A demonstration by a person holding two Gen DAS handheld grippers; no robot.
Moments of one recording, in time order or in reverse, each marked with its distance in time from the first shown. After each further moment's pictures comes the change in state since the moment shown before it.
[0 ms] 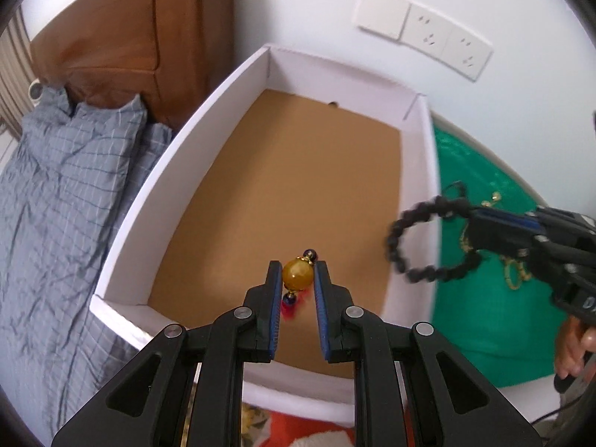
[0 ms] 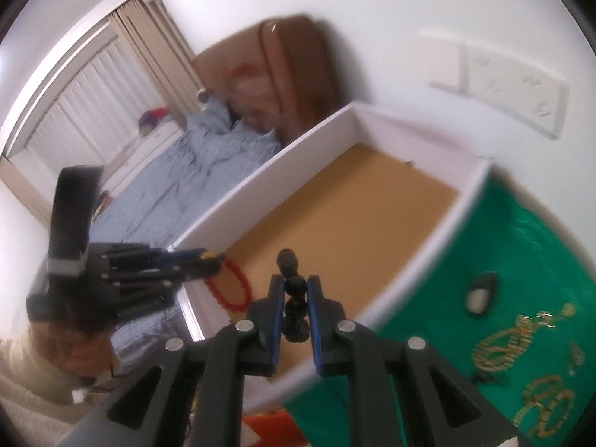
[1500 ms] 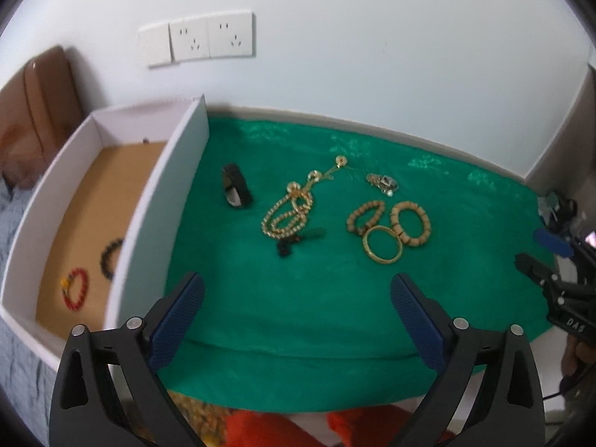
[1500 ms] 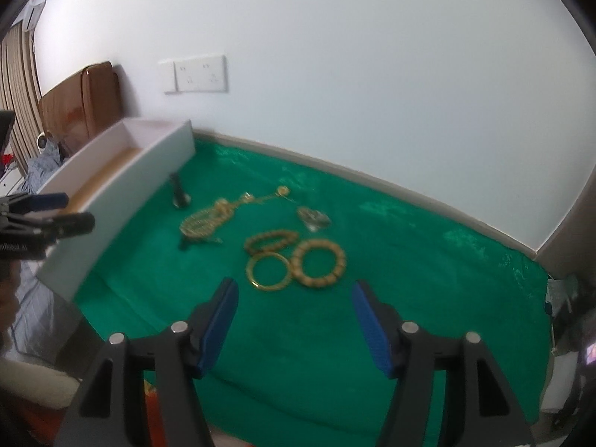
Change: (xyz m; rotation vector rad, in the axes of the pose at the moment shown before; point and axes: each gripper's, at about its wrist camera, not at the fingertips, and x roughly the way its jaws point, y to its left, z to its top) left arm -0.046 -0.279 -0.084 0.259 -0.134 -0.191; right arm -0.272 -0.159 -0.263 0.240 -0.177 -0.695
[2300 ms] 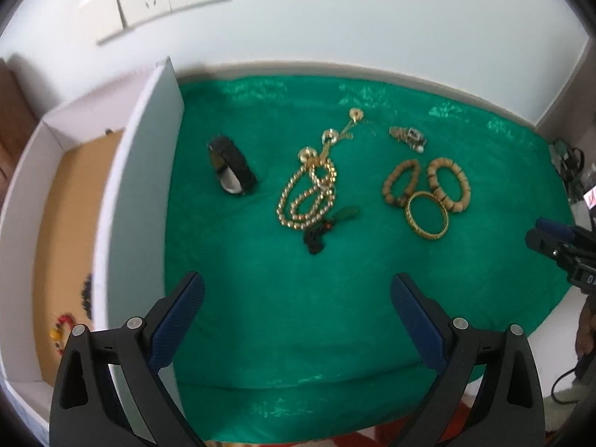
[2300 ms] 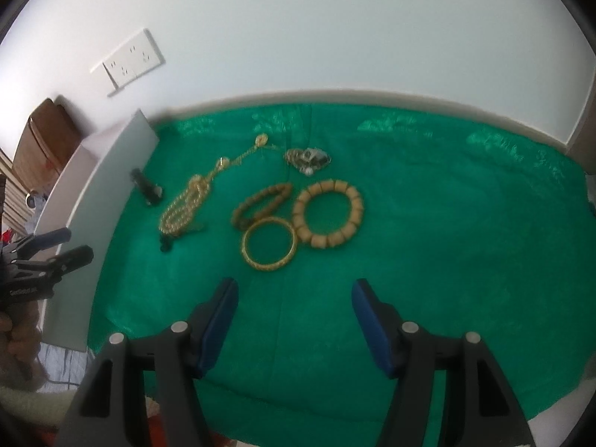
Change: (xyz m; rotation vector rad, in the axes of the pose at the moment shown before) left arm 0.095 0.039 0.021 0.152 0.189 -0.041; right arm 0.093 -0.009 -0.018 0.316 0.195 0.066
